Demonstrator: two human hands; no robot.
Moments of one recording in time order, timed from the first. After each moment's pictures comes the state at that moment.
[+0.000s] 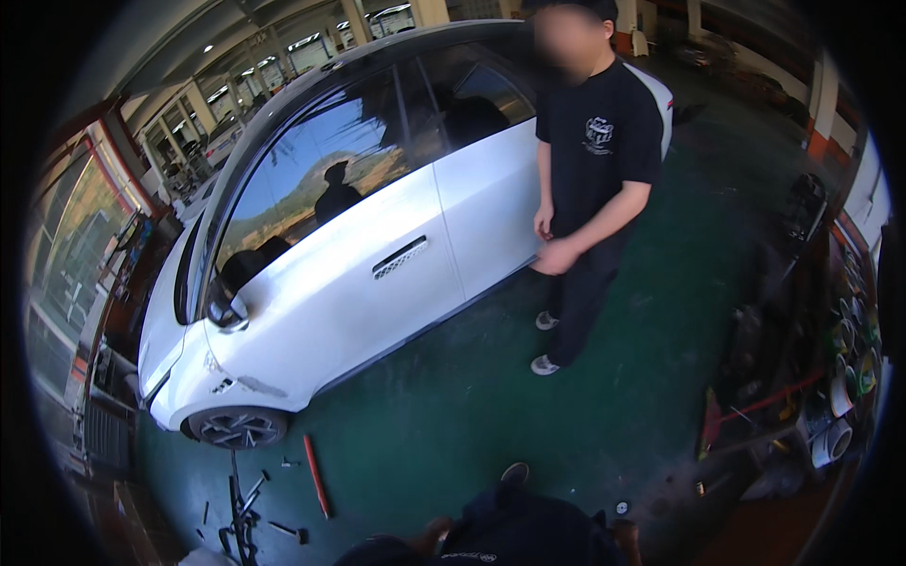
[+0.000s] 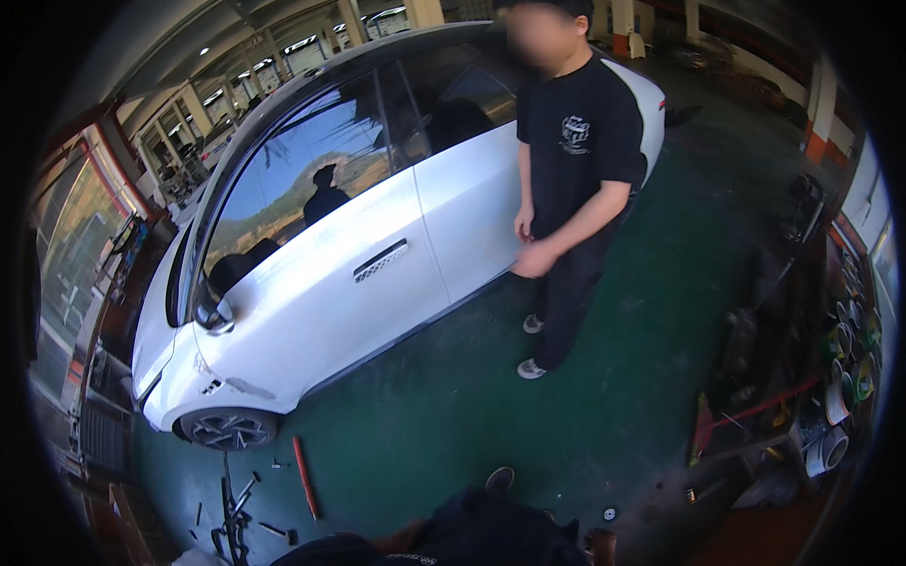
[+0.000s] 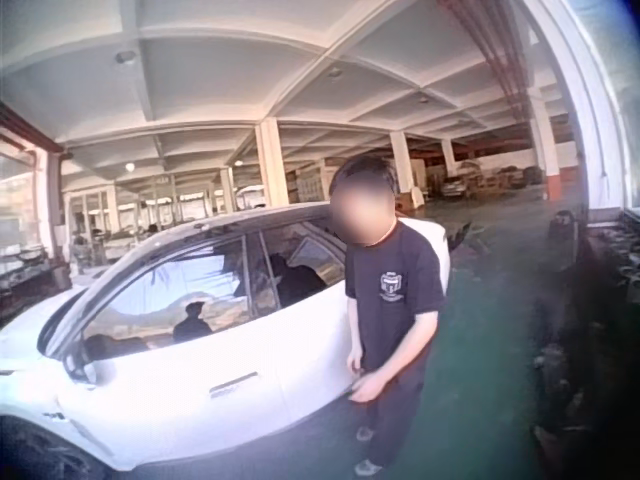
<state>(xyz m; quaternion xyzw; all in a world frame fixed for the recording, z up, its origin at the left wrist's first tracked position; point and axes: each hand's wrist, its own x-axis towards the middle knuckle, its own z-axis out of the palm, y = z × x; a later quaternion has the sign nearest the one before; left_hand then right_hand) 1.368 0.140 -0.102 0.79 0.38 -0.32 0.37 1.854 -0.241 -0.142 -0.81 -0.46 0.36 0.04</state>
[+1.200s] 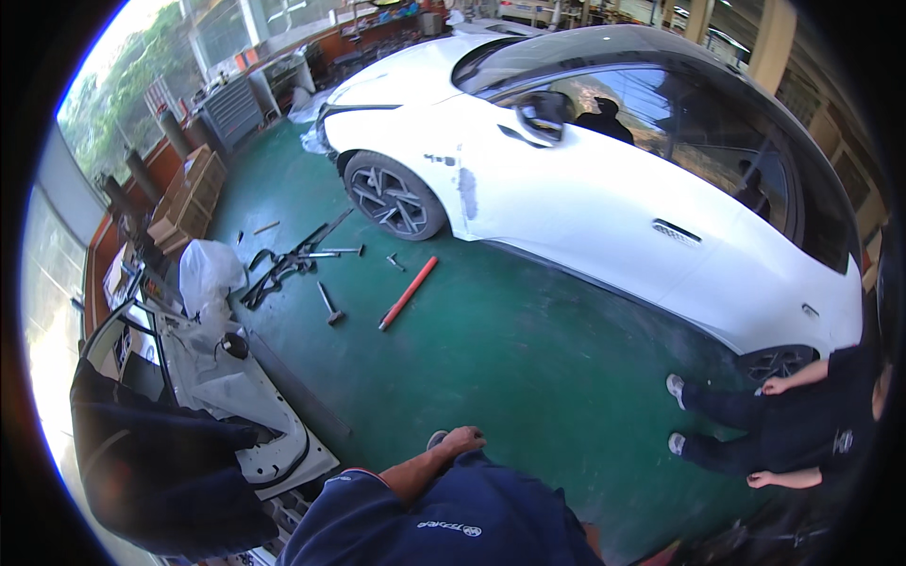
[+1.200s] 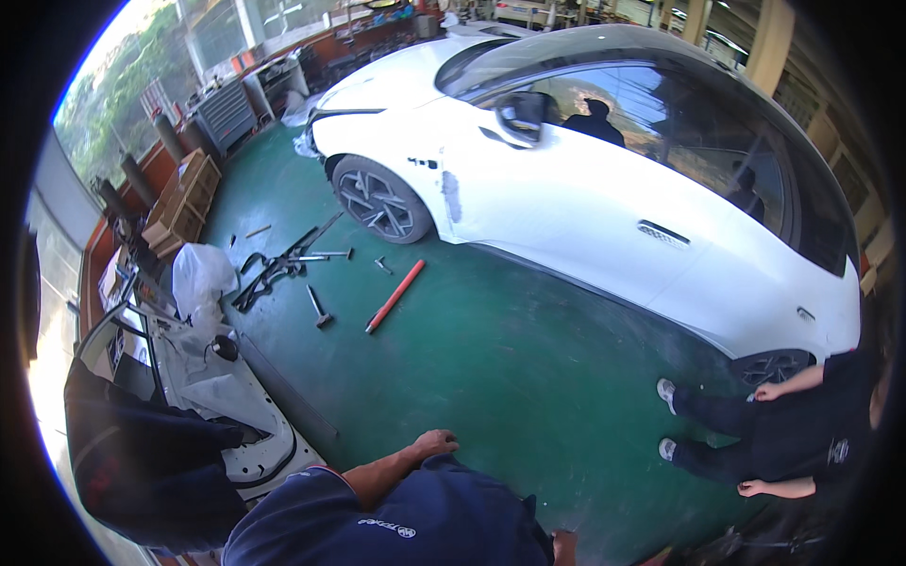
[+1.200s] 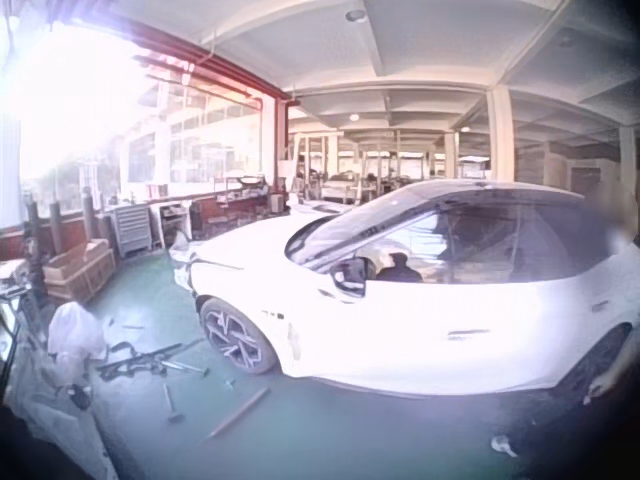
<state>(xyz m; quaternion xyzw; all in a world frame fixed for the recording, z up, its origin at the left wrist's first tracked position) 1.218 -0.031 -0.040 0.53 0.71 0.11 0.46 1.802 -0.147 -0.138 -0.55 -0.79 0.27 0.04</state>
